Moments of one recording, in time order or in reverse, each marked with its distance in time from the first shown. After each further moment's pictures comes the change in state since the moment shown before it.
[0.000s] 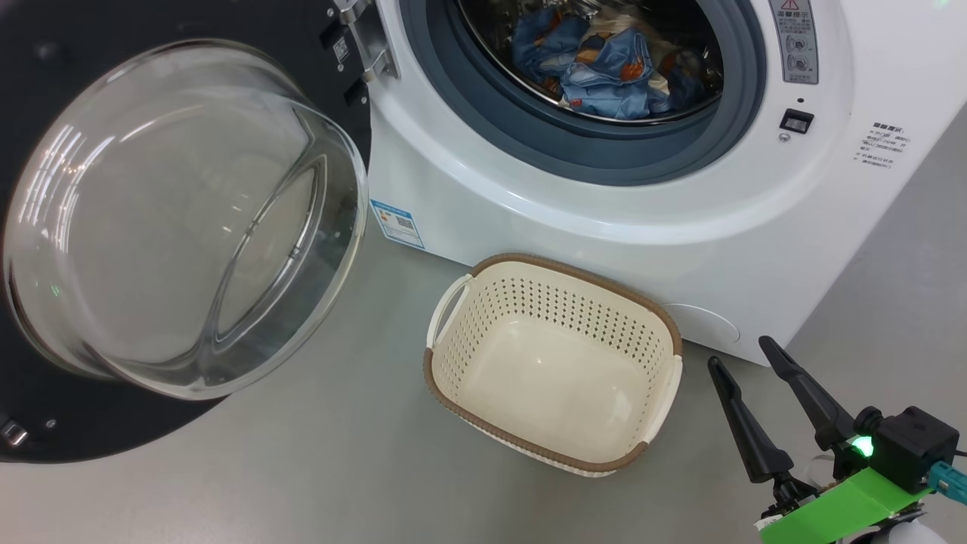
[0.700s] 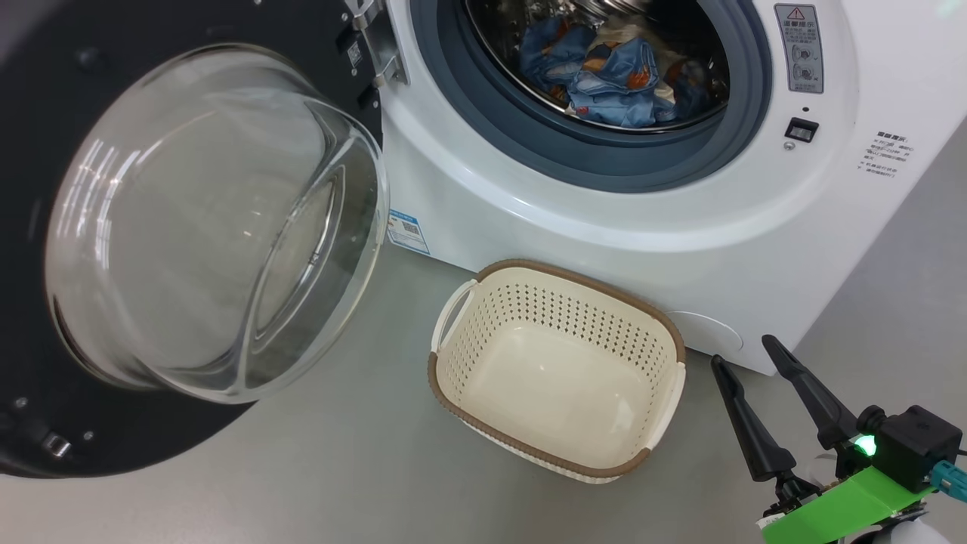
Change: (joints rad) left arm 0.071 -0.005 -0.028 -0.135 -0.057 0.000 0.132; right arm 0.000 0.000 -0.006 0.001 0.000 0.000 0.000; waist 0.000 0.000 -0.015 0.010
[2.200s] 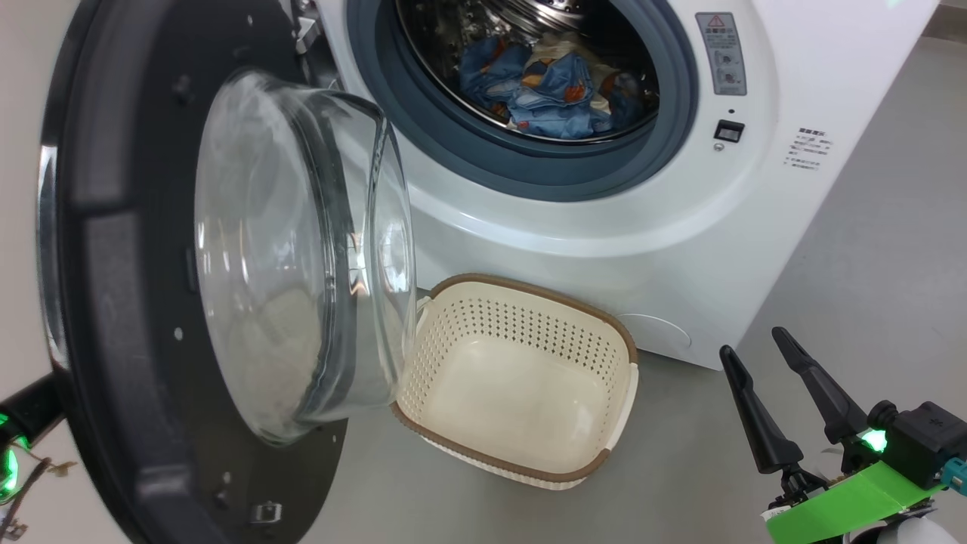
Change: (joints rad) left arm 0.288 -0.158 -0.110 -0.644 -0.081 0.085 0.157; right arm 0.004 0.015 -0.033 -0.011 0.000 0.000 0.000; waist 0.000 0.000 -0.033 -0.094
